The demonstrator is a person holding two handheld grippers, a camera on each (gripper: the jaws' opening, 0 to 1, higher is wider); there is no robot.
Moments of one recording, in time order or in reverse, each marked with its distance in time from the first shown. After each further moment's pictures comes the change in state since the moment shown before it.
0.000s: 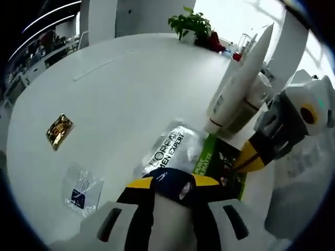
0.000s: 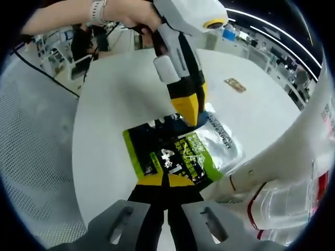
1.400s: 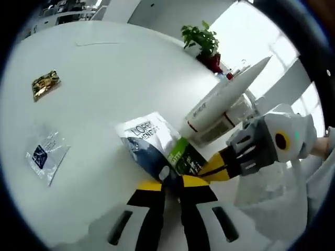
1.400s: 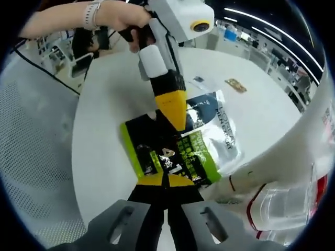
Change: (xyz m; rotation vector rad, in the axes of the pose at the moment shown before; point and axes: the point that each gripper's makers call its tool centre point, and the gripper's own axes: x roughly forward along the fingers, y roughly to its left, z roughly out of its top) left arm -0.012 -0.036 -0.007 -0.338 -0.066 -0.217; right arm -0.001 -0.002 0.000 -0.005 0.007 -0.006
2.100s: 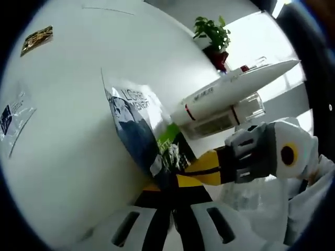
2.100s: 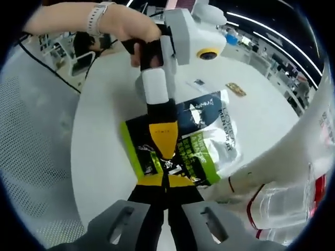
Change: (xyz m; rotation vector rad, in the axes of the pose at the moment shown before) left arm 0.033 -0.018 -0.021 -0.196 0.136 -0.128; right arm -0.003 0.000 0.000 -0.005 -0.017 -0.009
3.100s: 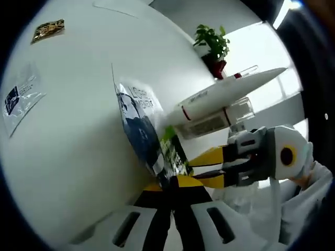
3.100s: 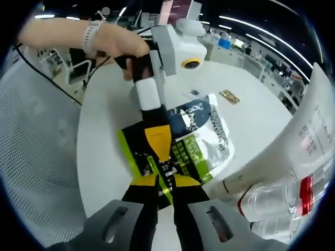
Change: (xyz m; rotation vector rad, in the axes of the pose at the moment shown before) left arm -0.007 -0.012 -0.010 -0.058 -0.037 -0.036; right arm -0.012 0.003 0.014 -0.005 -0.034 -0.060
